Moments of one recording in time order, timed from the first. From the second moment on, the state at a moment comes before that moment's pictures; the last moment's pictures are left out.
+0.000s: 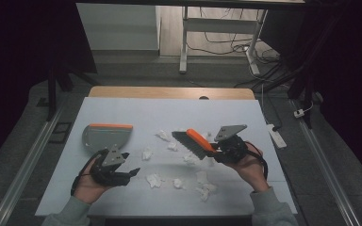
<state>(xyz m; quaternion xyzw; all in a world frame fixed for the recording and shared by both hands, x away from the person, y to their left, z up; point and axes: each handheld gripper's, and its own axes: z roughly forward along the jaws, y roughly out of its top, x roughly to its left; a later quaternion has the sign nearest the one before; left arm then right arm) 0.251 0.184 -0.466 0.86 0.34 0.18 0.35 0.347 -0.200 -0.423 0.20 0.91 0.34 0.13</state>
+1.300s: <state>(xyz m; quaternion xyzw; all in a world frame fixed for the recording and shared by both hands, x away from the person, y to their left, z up) 0.247 0.221 -0.497 0.82 0.39 0.18 0.37 0.386 -0.243 -0.426 0.30 0.87 0.34 0.18</state>
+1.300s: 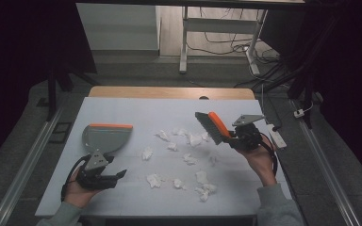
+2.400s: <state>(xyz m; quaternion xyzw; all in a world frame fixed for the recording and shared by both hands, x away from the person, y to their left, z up) 0.246 0.219 -0.500 0.83 0.38 0.17 0.37 0.461 -0.172 -0.452 0.25 0.94 0.11 0.19</state>
